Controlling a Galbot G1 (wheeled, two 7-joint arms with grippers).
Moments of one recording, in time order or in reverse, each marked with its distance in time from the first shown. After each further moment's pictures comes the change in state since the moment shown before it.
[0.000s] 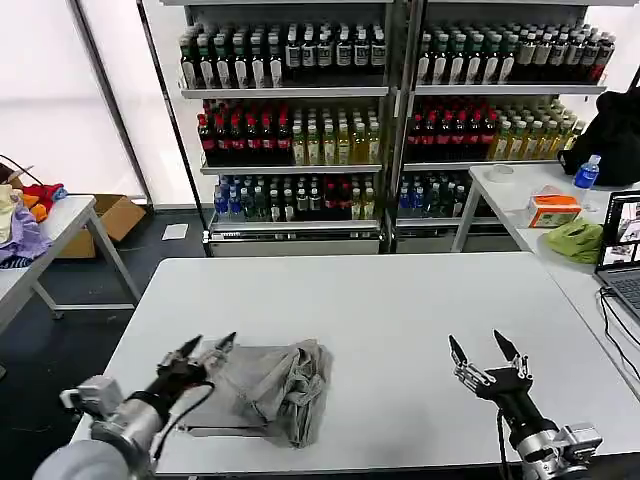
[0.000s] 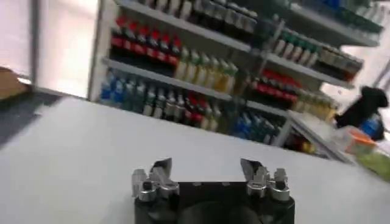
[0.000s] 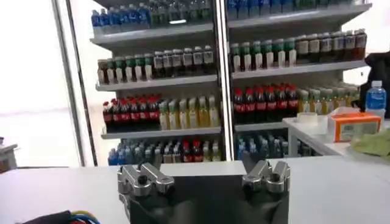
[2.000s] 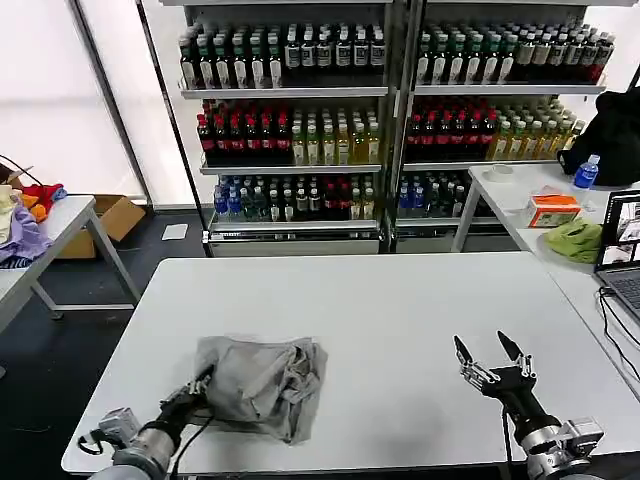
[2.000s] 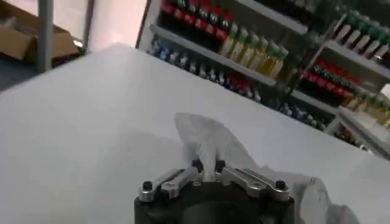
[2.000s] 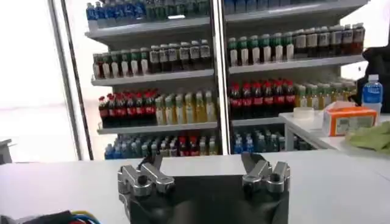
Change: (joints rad) left arm 0.033 -0.246 -0.001 0.190 0.191 -0.049 0.092; right arm 0.034 -0.038 0.012 -0.054 0.036 0.002 -0.003
